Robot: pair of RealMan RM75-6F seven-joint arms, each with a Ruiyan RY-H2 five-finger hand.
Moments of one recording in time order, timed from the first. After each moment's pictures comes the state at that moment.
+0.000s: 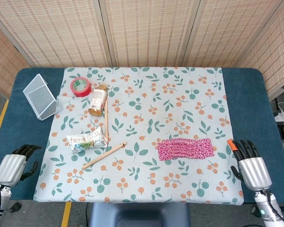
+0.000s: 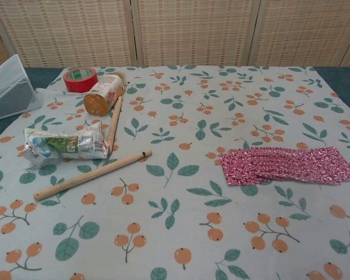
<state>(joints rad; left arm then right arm) -0.21 -1.17 0.00 -1.45 1.53 1.35 -0.08 0.10 -1.30 0.00 -1.41 -1.63 1.53 -0.25</state>
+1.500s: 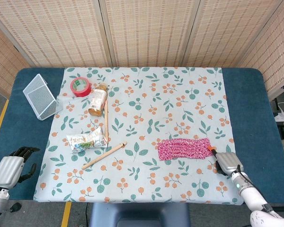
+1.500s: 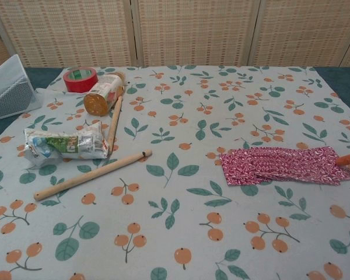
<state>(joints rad) -0.19 -1.13 0.00 -1.52 1.52 1.35 -0.06 0.44 -1.22 0.01 -1.64 -0.95 0.82 -0.45</state>
